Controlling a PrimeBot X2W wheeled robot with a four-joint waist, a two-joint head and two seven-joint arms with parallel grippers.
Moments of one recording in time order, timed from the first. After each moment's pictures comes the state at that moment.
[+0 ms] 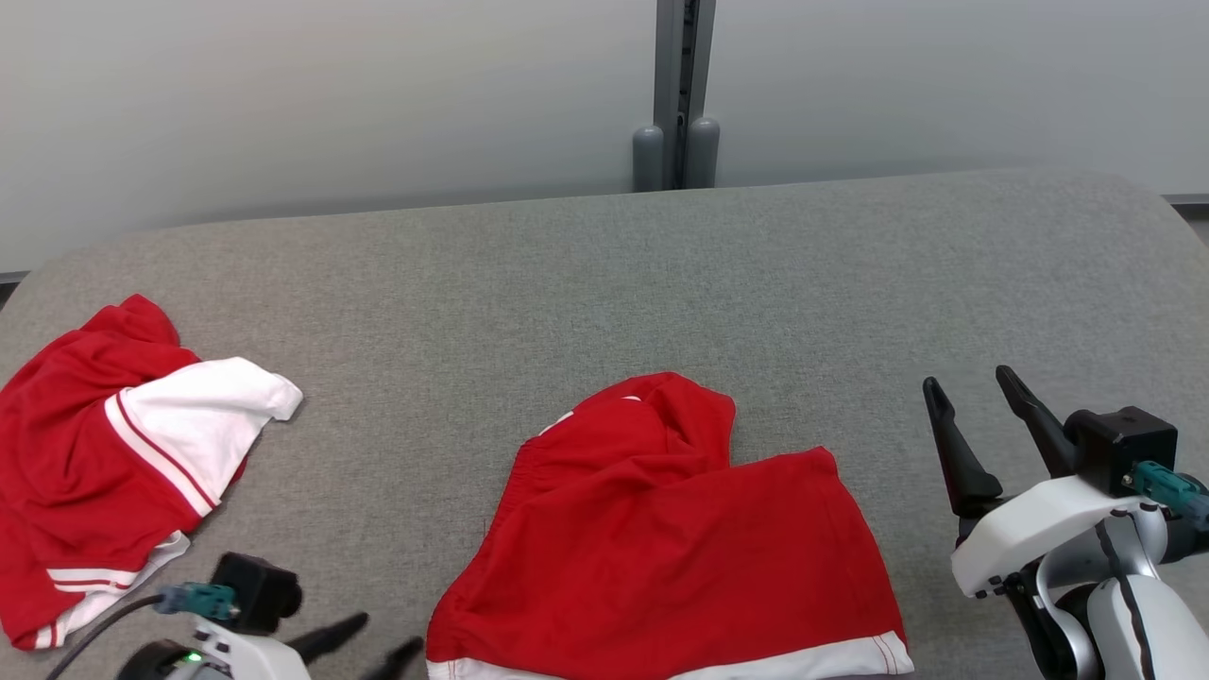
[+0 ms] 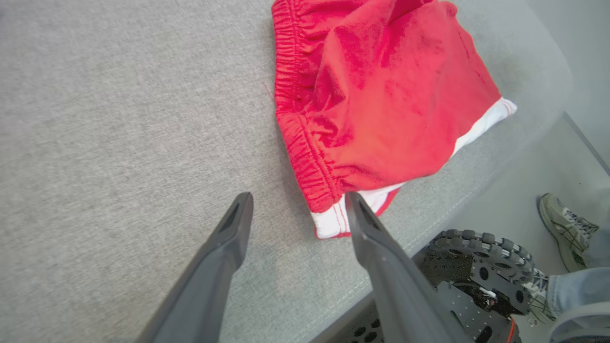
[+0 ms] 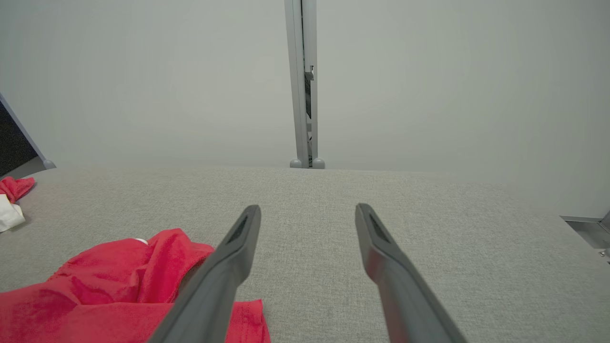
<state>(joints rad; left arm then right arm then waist) -0.06 0.67 -0.62 -0.01 -0.92 -0.11 0.33 -0.20 -0.16 0.11 0.20 0.26 0.13 0.00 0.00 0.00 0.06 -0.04</state>
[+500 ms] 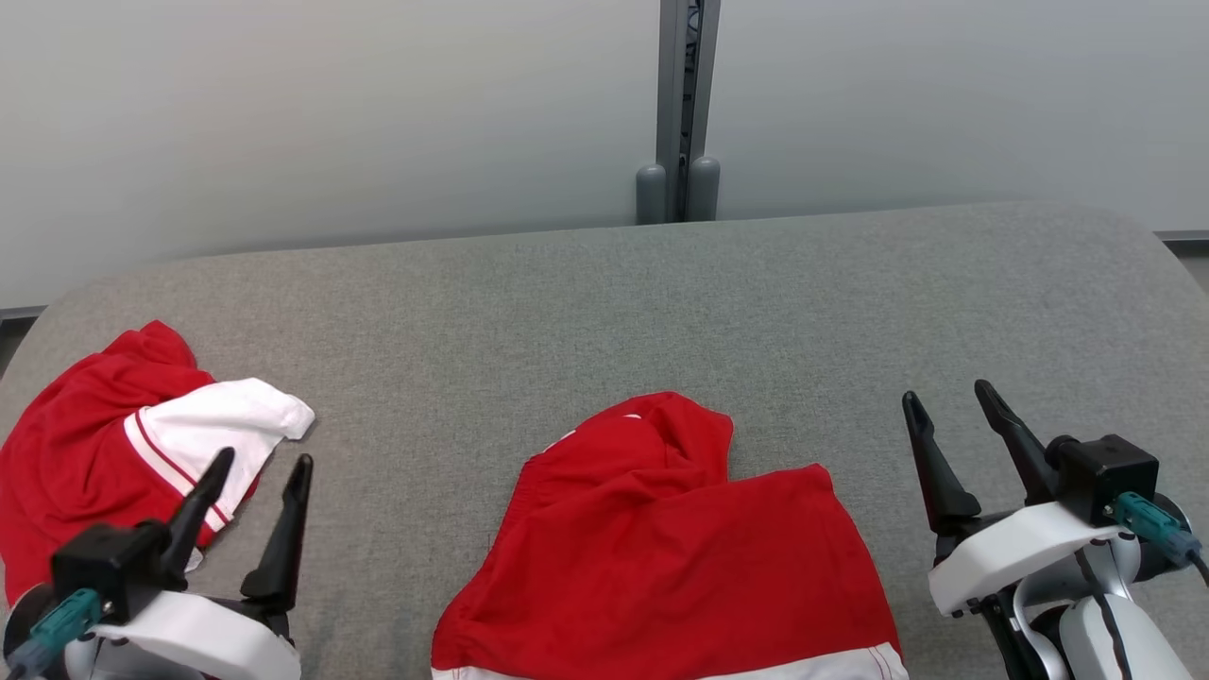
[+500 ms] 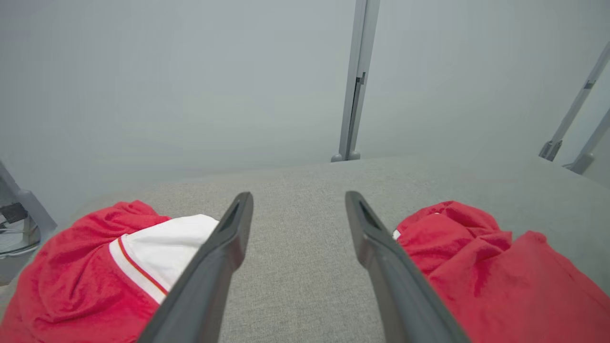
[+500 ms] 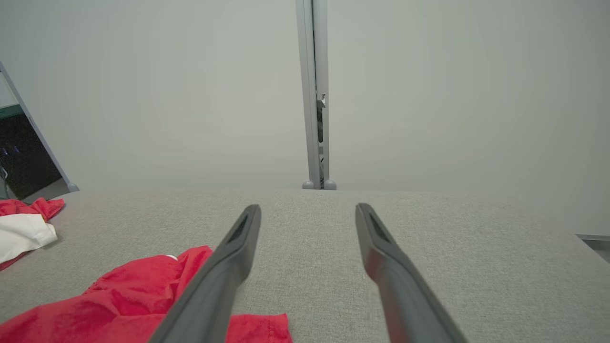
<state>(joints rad) -0.02 0.60 -0.42 -0.07 -0.71 0.20 -0.13 -0.17 -0.13 0.14 0.22 0.26 0.13 -0.09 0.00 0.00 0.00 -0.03</state>
